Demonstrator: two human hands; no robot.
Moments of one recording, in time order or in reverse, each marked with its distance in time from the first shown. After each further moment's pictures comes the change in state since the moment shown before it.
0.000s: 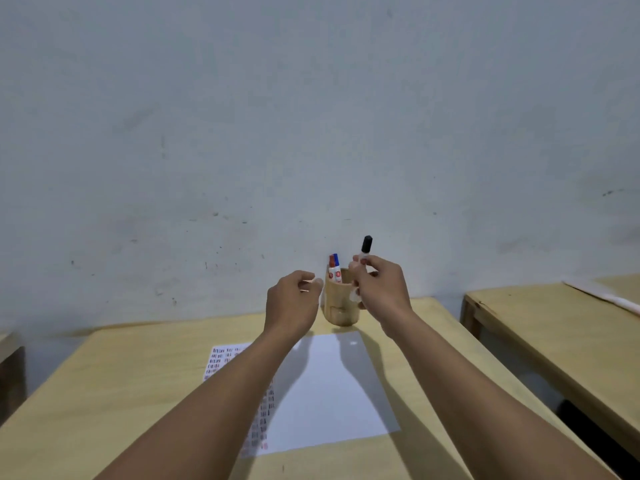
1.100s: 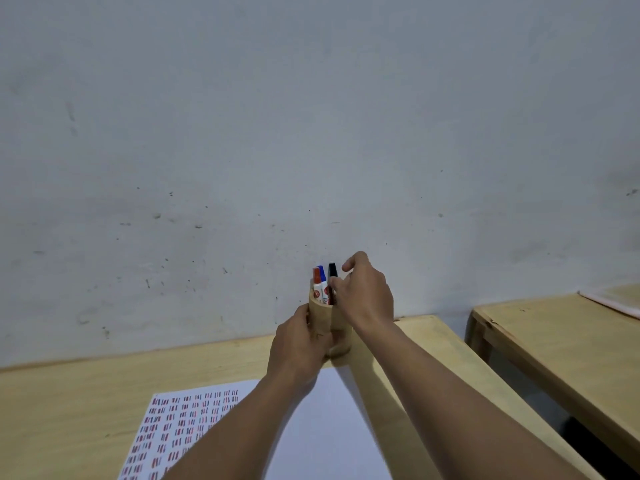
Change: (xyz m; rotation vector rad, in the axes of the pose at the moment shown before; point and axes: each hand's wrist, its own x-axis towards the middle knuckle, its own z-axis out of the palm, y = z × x) left_hand 0.051 -0.061 0.095 -0.012 -0.199 -0.022; right_hand 0.100 0.049 0.032 -0.576 0.089 -0.142
